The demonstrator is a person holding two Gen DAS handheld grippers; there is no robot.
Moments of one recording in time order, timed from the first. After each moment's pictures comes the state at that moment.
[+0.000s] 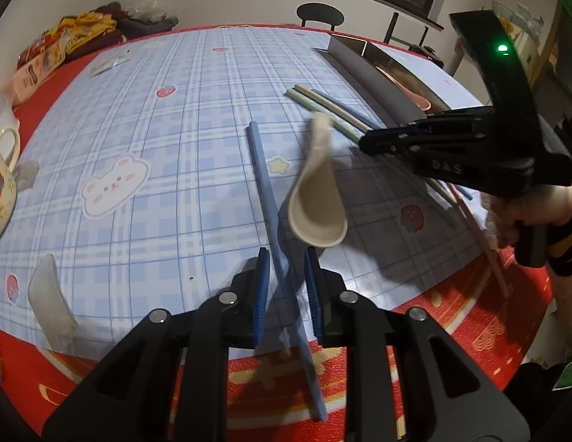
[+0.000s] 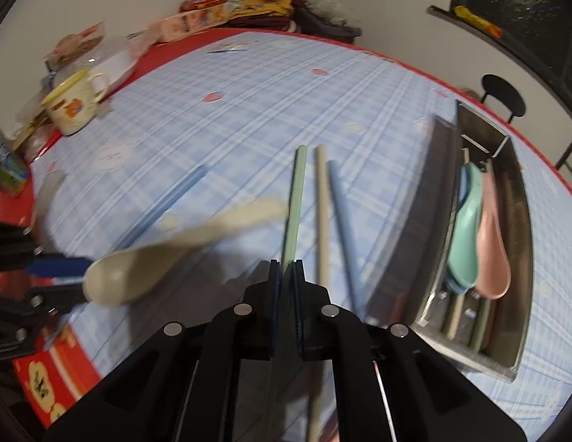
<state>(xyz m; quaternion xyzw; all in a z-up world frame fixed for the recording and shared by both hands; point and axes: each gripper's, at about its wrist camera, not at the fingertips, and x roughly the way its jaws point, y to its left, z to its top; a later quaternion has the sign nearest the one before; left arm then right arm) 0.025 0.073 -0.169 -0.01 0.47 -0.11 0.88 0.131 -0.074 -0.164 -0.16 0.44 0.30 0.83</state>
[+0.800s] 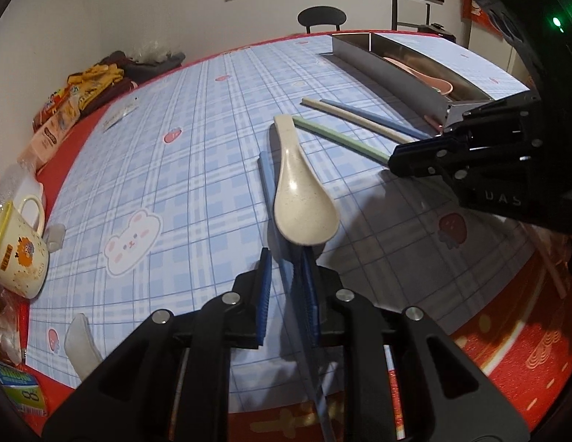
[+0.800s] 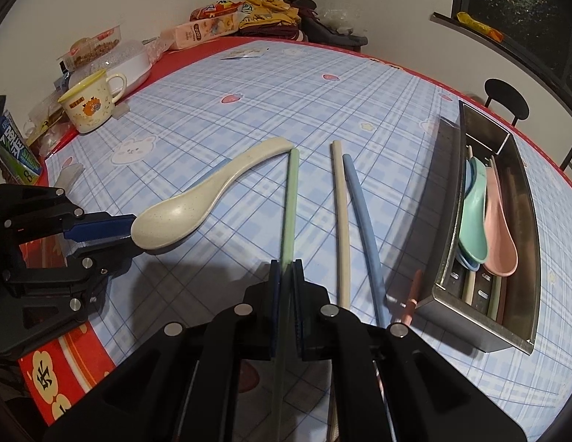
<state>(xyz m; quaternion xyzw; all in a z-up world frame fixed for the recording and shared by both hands) 0.046 0.045 -0.175 0.11 0.43 -0.05 0.89 0.116 -0.079 -0.167 -0.14 0.42 0.31 0.84</state>
